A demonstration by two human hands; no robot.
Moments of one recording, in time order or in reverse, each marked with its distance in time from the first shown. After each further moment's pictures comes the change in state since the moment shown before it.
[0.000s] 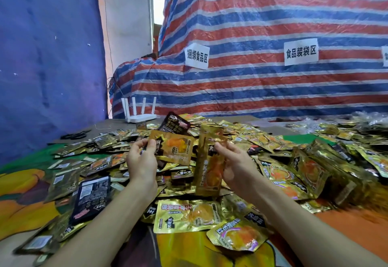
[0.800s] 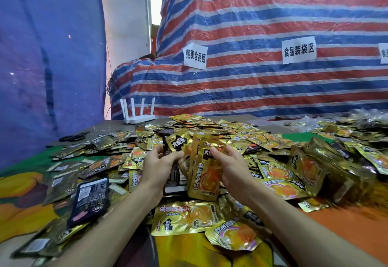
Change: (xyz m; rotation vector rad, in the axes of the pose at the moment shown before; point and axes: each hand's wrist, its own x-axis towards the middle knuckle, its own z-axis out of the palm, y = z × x) left_hand -0.018 -0.002 0.005 0.205 -0.380 -0.121; right_hand 0.000 0.011 0.006 -0.252 0.148 -0.011
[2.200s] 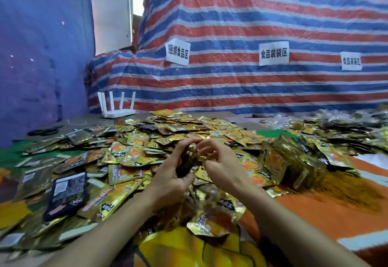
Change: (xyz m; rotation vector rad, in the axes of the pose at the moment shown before) left_hand -0.036 -0.014 0.028 0.319 -0.578 0.614; right_hand -0.052 -0.038 -0.018 -0.790 0.016 -0.312
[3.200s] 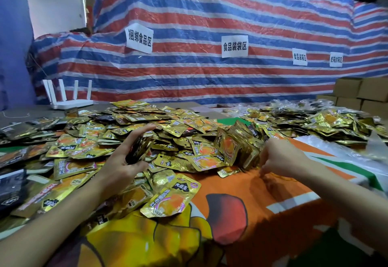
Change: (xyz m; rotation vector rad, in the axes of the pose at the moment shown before) left_hand -0.003 -0.008 -0.006 -0.026 -0.015 -0.093; right_hand -0.064 0.046 -0.187 -0.994 -0.094 0.533
